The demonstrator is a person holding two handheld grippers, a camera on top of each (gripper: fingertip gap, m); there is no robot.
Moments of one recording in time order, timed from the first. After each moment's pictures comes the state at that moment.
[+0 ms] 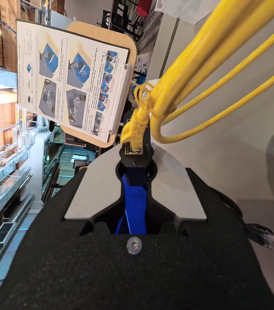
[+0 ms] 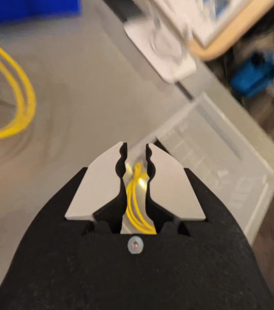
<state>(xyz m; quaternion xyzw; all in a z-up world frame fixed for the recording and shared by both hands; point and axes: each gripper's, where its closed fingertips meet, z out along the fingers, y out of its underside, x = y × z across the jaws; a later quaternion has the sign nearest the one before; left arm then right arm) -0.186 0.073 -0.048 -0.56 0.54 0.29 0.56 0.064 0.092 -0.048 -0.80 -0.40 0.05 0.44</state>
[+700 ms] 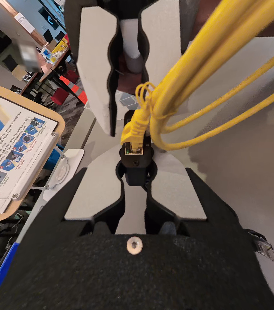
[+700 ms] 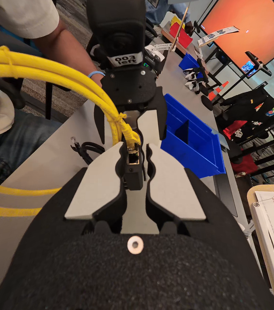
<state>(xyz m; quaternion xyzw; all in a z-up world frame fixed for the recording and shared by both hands) -0.130 0.004 -0.045 -0.54 0.62 -0.12 0.55 -0.157 -0.024 -0.002 -0.40 -0.71 0.28 0.50</state>
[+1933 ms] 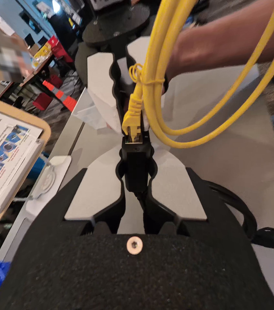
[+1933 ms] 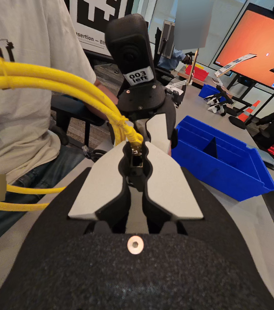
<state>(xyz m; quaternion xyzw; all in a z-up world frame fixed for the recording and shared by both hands) -0.122 -0.009 -0.042 -0.54 0.63 -0.17 0.53 -0.145 -0.038 -0.002 -0.38 -0.67 0.44 0.47</state>
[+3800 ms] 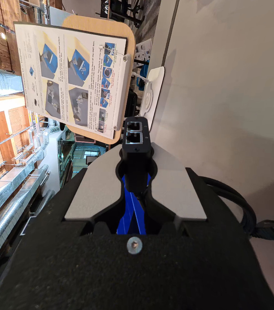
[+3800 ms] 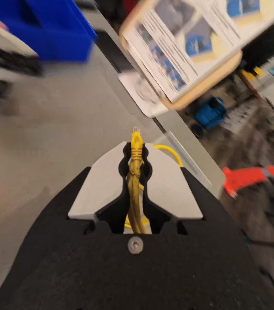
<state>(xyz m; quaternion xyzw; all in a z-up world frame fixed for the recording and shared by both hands) -0.188 0.080 -0.052 -0.55 0.55 0.34 0.53 0.058 0.057 0.047 -0.75 -0.42 -0.01 0.51</state>
